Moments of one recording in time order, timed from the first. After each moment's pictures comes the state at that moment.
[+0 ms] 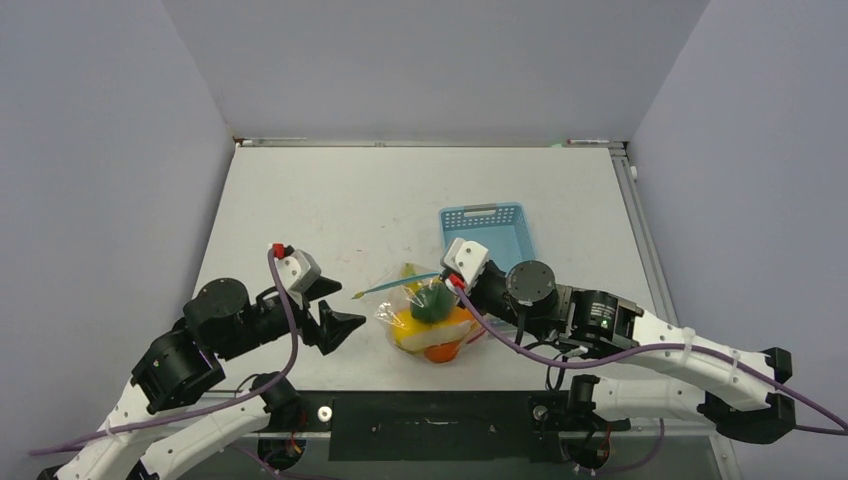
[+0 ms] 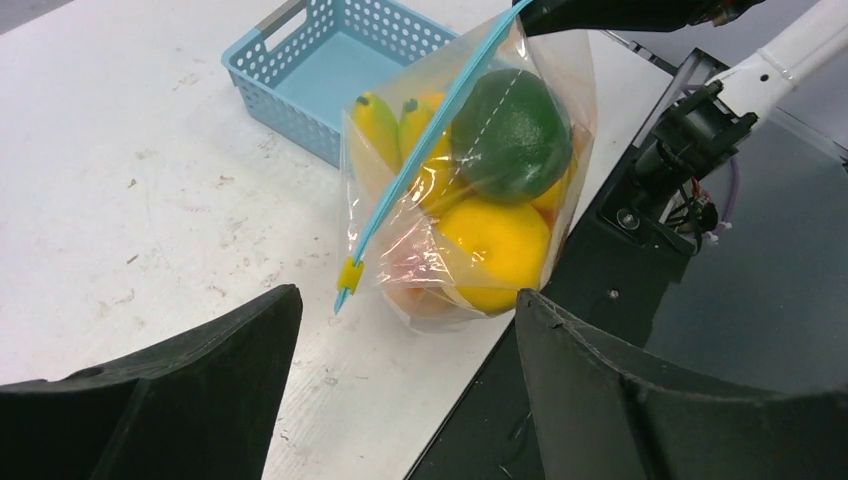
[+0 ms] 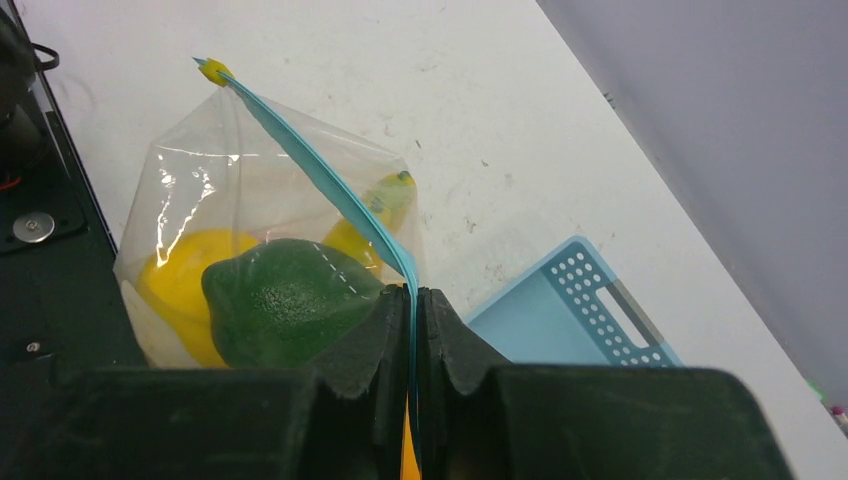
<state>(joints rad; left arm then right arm) -0.83 0.53 1.02 -0.75 0.15 -0.15 1.23 0.92 1.08 -0.47 0.27 -0.22</state>
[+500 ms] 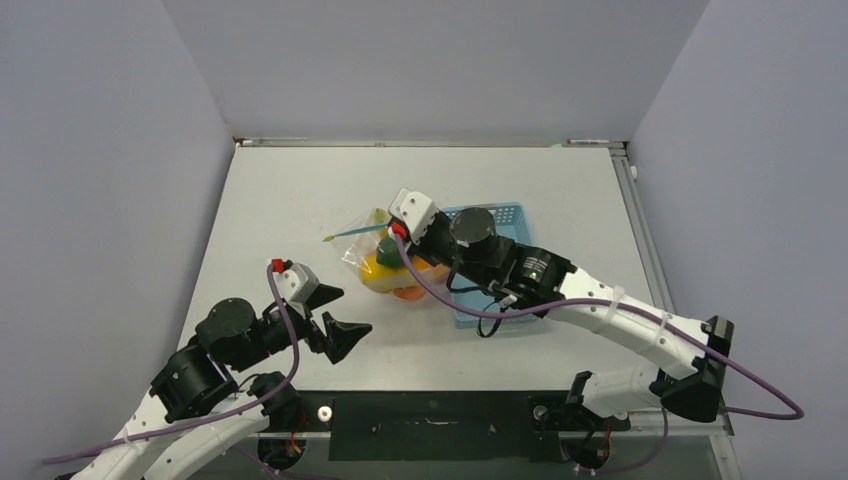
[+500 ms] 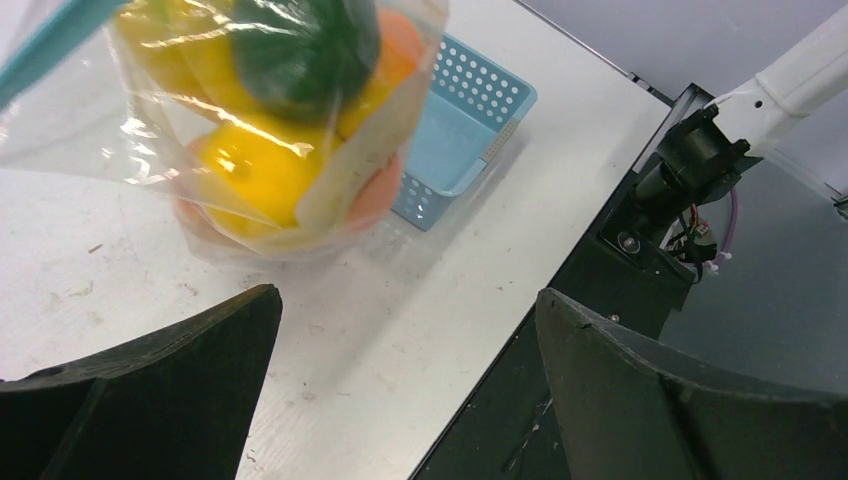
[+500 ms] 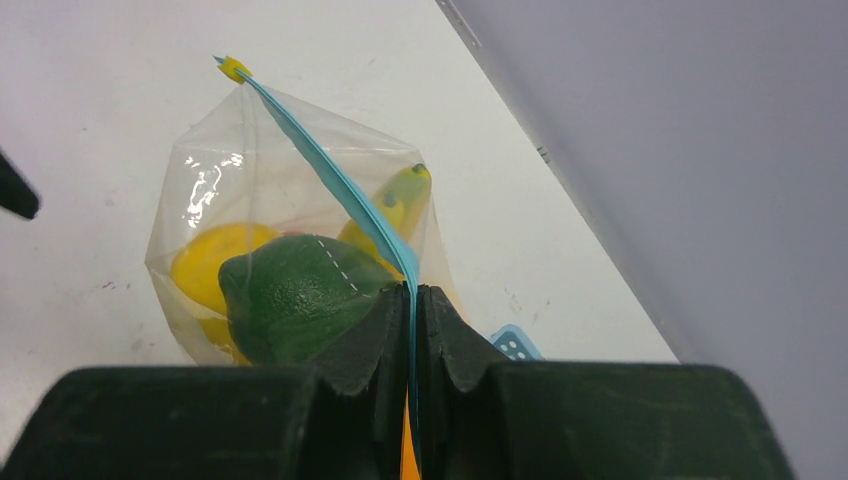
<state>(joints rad) -0.83 0.36 0.78 -0.59 0.11 -0.23 1.11 1.26 1.30 -0.29 0.23 -0.36</state>
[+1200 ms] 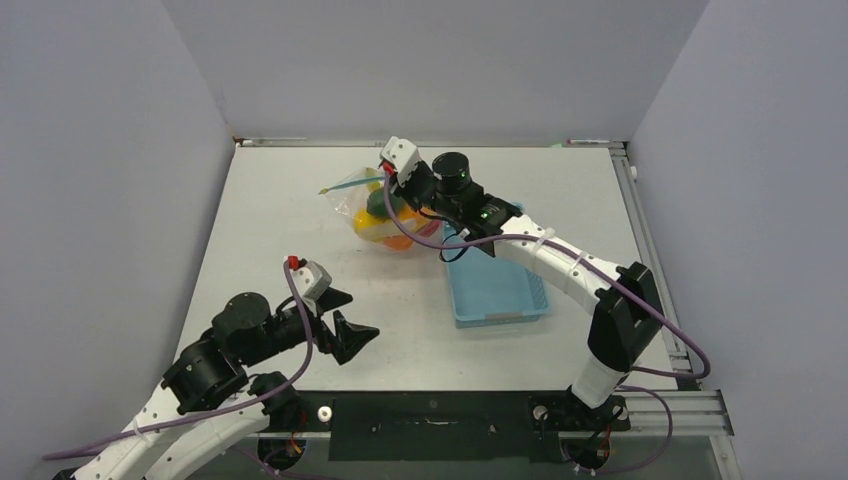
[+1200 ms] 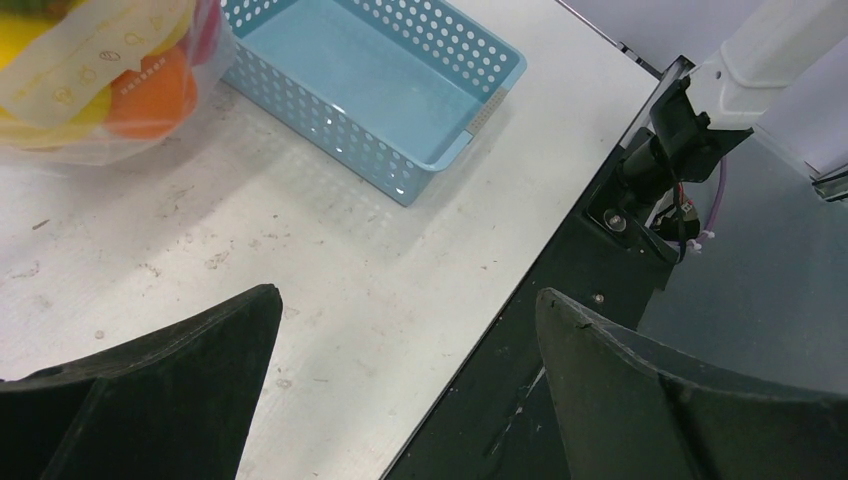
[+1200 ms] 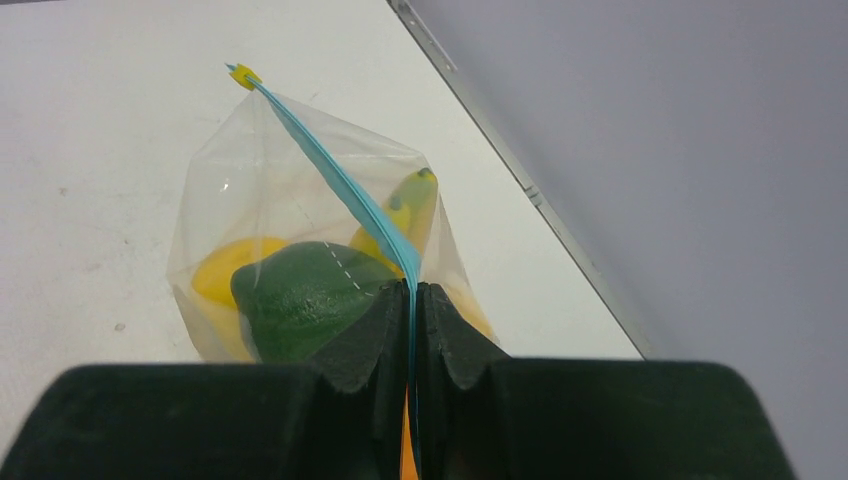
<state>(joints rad) -0.82 0.40 0.73 -0.57 0.16 -0.27 0.78 1.68 1.48 0.00 -0.10 -0.39</state>
